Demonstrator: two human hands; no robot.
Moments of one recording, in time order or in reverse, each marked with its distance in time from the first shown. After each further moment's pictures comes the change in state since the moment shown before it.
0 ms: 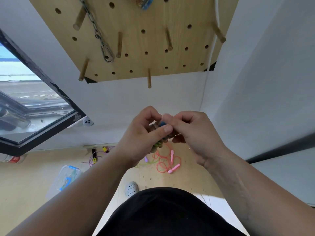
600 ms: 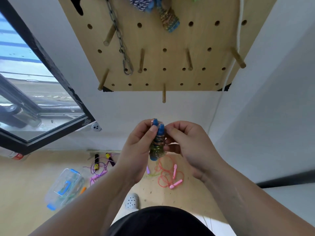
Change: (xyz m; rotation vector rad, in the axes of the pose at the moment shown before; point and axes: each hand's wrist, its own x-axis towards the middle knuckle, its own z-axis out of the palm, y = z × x) left_hand -0.001 -0.003 -0.024 -0.257 0.320 -0.033; right_hand 0.027 -0.007 0.041 0.080 -0.090 0.037
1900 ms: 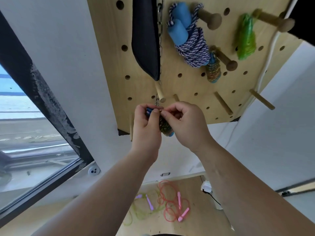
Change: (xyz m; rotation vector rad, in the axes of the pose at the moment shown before) left_hand 0.186 0.130 -0.117 -0.066 0.014 0.202; right_hand 0.166 -0.086 0.171 -0.616 0.296 -0.616
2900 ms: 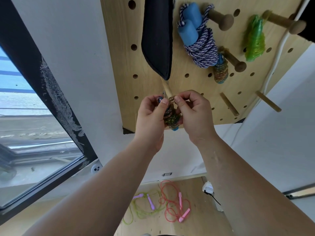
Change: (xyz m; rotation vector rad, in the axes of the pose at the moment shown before) left_hand 0.013 0.016 -0.002 -0.145 -0.097 -0.095; right_hand 0.022 0.011 0.008 0.195 0.182 0.048
